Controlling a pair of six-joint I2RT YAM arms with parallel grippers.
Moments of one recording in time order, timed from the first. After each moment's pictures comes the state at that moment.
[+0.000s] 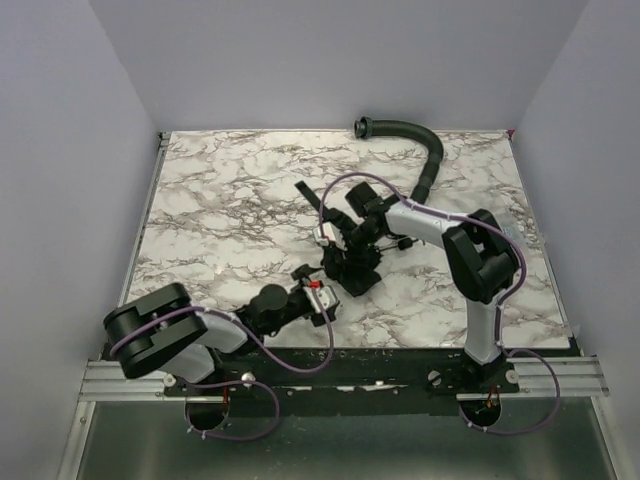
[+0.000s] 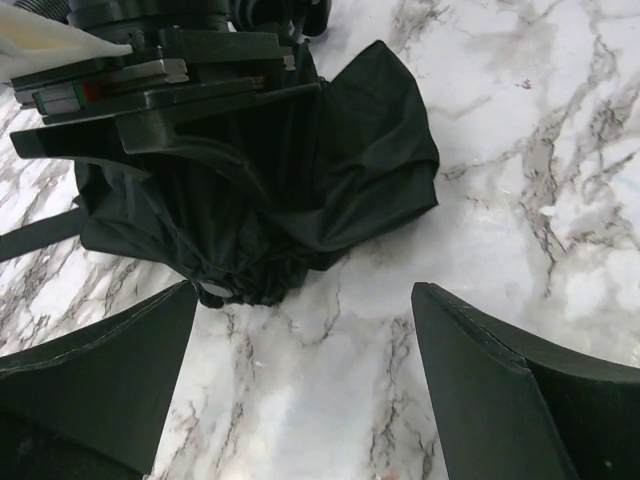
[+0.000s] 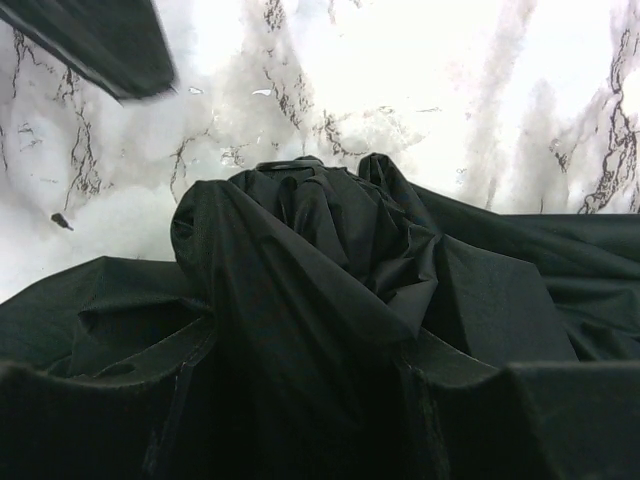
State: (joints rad) left arm -0.99 1.33 0.14 1.00 0.02 0.35; right arm 0.61 2.02 1.34 -0.67 -0.65 -1.12
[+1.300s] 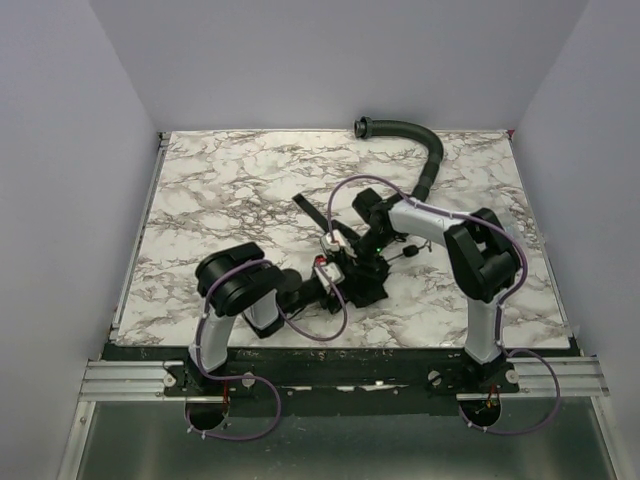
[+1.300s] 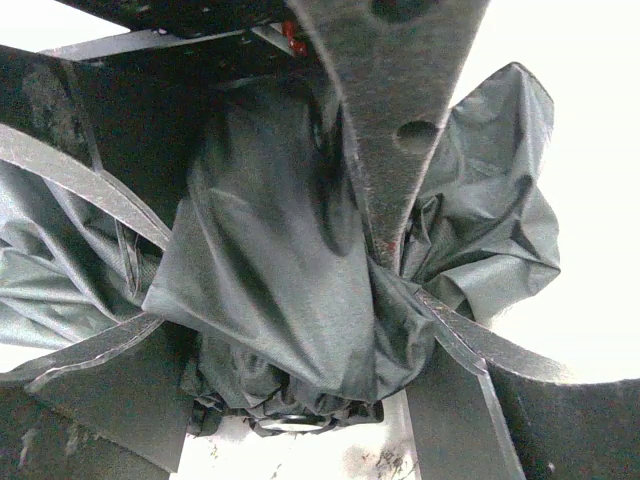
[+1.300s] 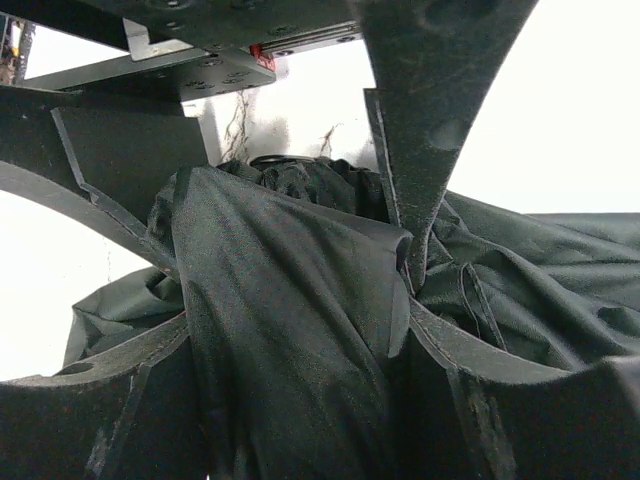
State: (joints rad) left arm -0.85 2.02 0.34 1.52 0.24 0.08; right arm 0.59 1.99 1.33 -0.88 -0.78 -1.27
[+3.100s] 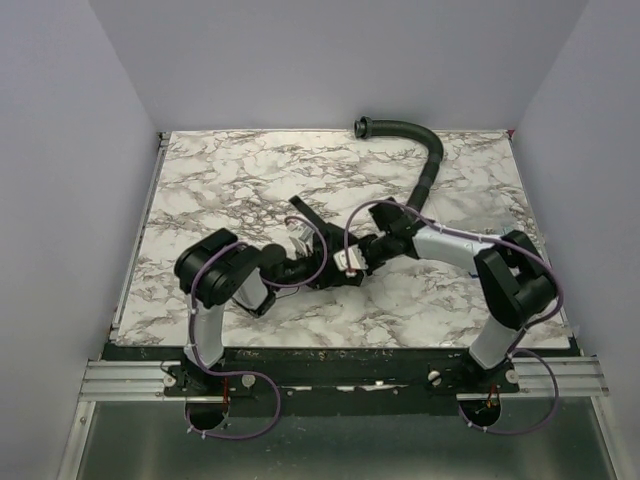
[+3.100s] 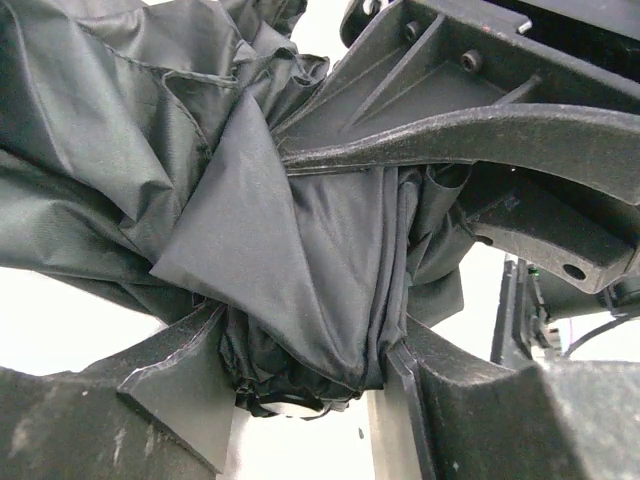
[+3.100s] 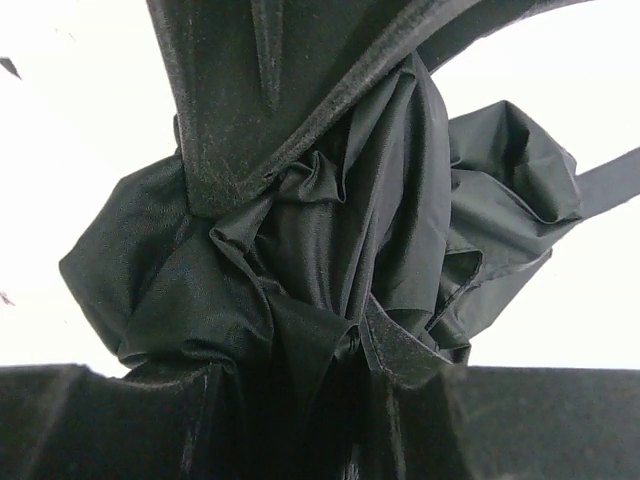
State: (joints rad) left arm -0.60 2.00 0.45 1.32 0.55 -0.72; right arm 0.56 1.72 0.95 -0.29 -0.57 -1.48
